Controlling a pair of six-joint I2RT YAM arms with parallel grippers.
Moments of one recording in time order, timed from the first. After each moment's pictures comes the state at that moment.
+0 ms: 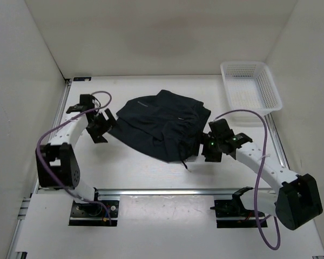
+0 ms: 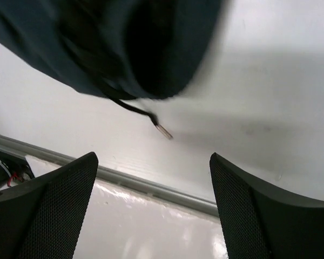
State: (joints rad) left arm 0.01 1.51 1.16 -0.81 0.27 -0.54; right arm 0.49 1.16 0.78 -0.63 -0.21 0.64
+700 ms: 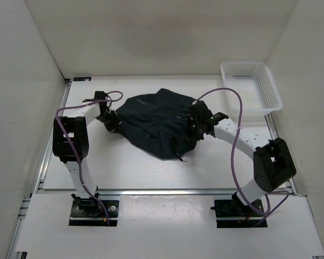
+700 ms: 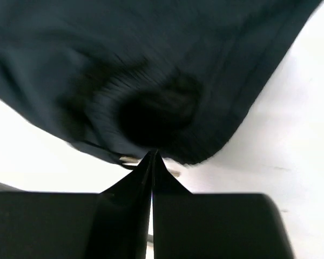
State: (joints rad) left arm -0.04 1.94 1.30 -0.71 0.37 -0.58; right arm 0.58 1.57 1.04 -0.55 -0.09 0.61
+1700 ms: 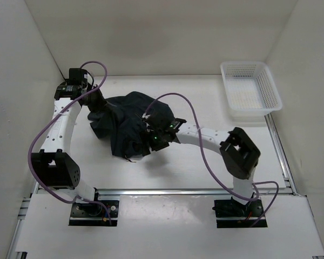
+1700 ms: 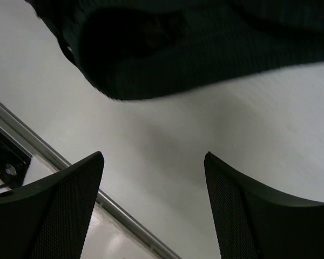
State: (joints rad) left arm 0.00 1.55 1.57 -0.97 0.30 -0.50; right arm 0.94 1.85 1.35 -0.51 -0.18 0.43
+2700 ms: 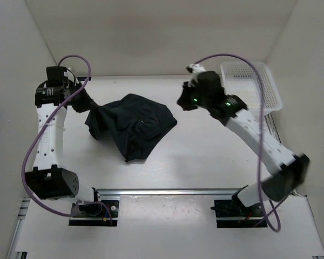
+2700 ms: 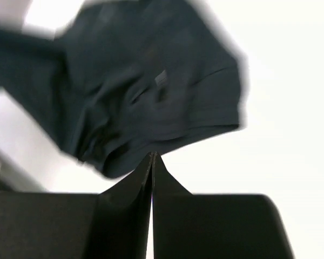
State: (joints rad) left arm 0.12 1.48 1.70 -1.09 0.29 -0.44; right arm 0.68 1.58 1.57 -0.57 -0.11 0.30
